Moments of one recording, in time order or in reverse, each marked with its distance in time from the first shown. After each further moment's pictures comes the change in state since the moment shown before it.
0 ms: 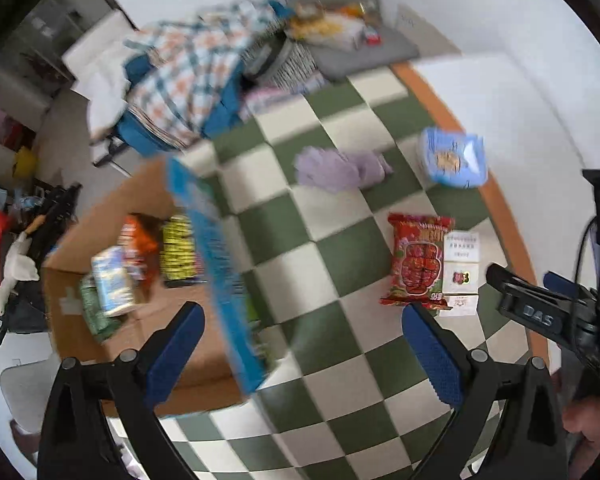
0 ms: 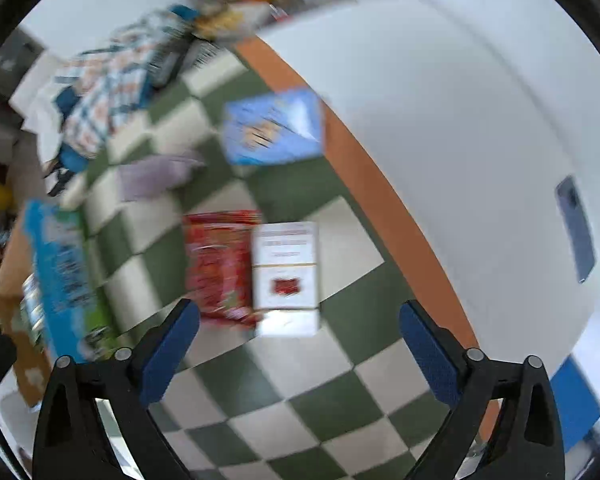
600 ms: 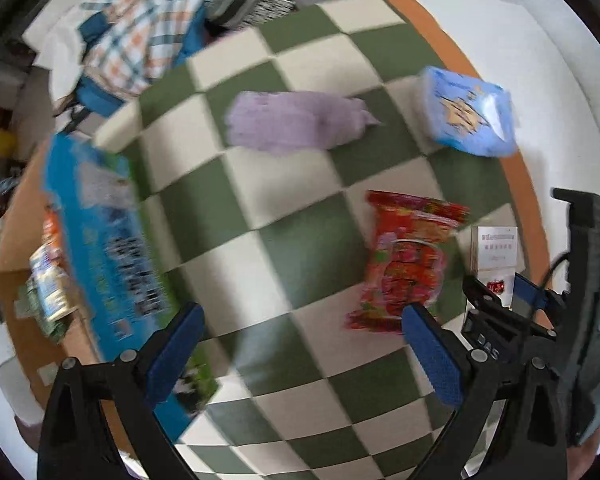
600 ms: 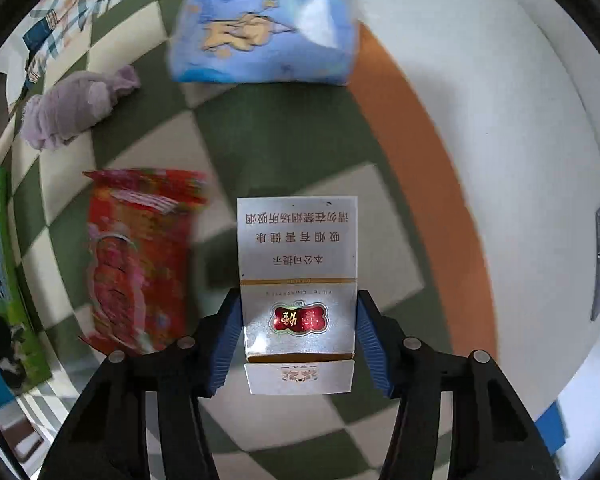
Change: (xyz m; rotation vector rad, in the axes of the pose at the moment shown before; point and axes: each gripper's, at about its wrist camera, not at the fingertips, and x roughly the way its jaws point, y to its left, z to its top) left arm 0.087 -0.045 0.028 0.012 0.190 -0.058; right arm 0.113 0.005 0.008 -0.128 0.166 -0.124
